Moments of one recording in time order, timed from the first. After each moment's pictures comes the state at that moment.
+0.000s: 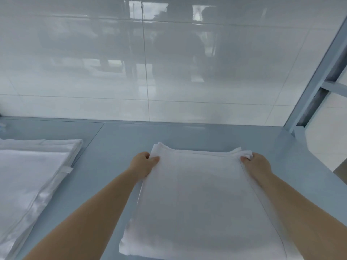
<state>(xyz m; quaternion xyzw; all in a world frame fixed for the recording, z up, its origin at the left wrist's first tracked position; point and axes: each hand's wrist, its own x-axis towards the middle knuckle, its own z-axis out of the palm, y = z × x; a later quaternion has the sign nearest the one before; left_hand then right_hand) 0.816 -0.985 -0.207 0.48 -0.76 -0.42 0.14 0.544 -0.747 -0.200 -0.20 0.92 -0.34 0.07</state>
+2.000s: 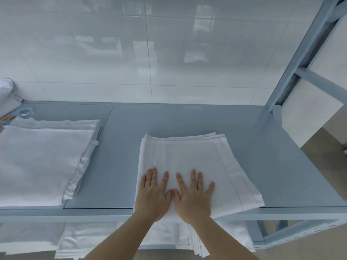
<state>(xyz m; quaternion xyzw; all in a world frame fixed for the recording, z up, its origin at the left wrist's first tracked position) 0.956 -0.785 -0.221 0.35 -0.93 -0.05 -0.02 0.850 -0.683 -0.221 -0.41 0.91 0.01 0.07</state>
